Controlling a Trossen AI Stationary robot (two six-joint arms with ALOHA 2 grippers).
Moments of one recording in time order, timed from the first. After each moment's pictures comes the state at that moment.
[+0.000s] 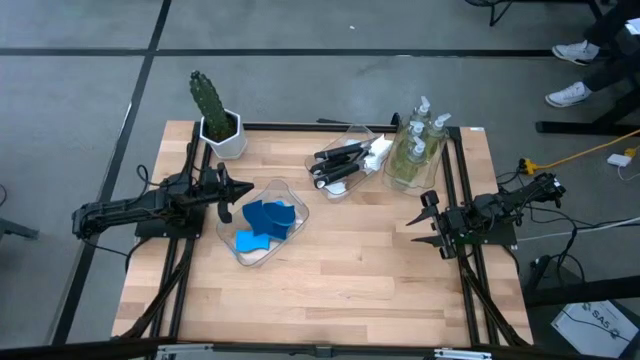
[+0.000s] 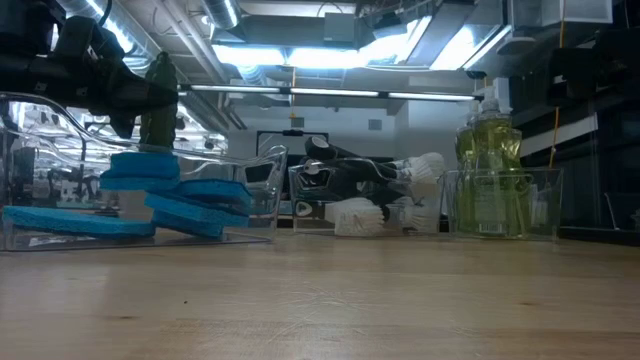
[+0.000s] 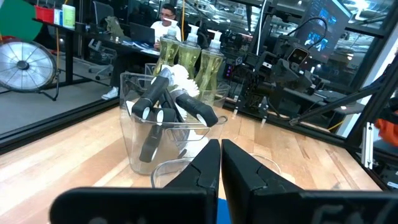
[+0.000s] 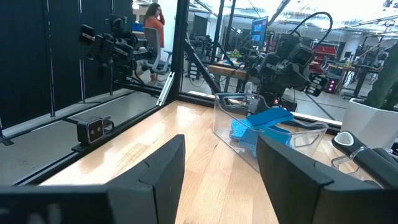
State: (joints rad) left arm 0.22 0.02 0.01 0.02 -0.05 -0.27; right arm 0.41 0.00 0.01 0.04 0.14 -0.16
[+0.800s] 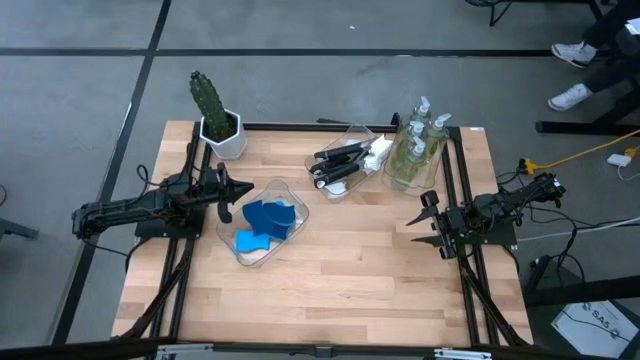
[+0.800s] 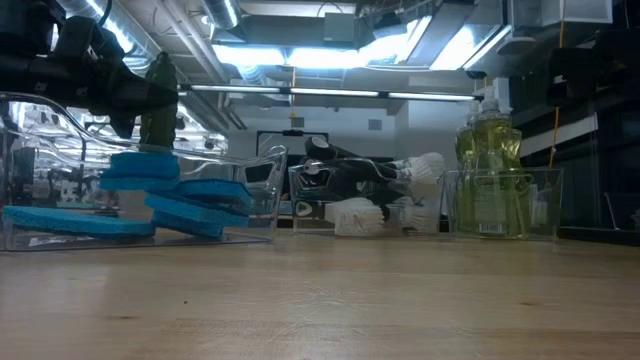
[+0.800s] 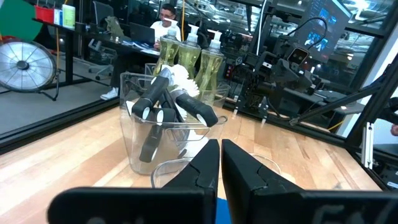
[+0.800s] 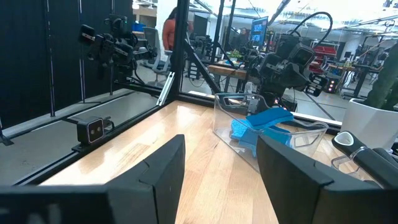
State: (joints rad) left arm 0.22 0.02 0.01 0.02 -0.05 -0.27; right arm 0.41 0.00 0.01 0.04 0.14 -0.16
